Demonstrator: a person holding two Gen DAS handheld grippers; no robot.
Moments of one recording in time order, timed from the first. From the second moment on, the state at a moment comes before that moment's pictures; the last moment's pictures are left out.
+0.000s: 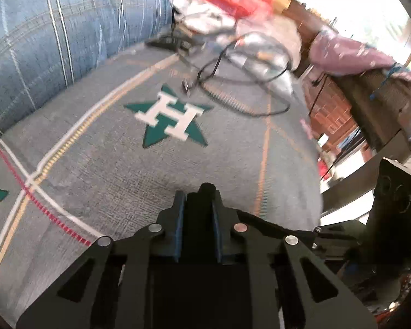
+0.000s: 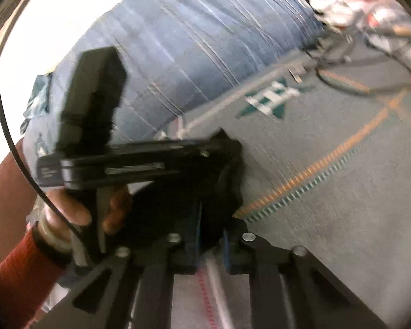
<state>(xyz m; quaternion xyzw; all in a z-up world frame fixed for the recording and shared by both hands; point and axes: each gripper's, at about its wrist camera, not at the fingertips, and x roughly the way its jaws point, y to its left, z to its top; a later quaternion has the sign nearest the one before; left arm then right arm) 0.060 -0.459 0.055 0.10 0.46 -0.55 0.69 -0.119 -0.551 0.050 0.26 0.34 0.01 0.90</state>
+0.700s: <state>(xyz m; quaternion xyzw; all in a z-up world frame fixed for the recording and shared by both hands) 0.039 -0.115 0.087 -0.07 0.48 -0.29 0.83 -0.058 -0.303 0.033 0.17 0.44 0.25 0.84</state>
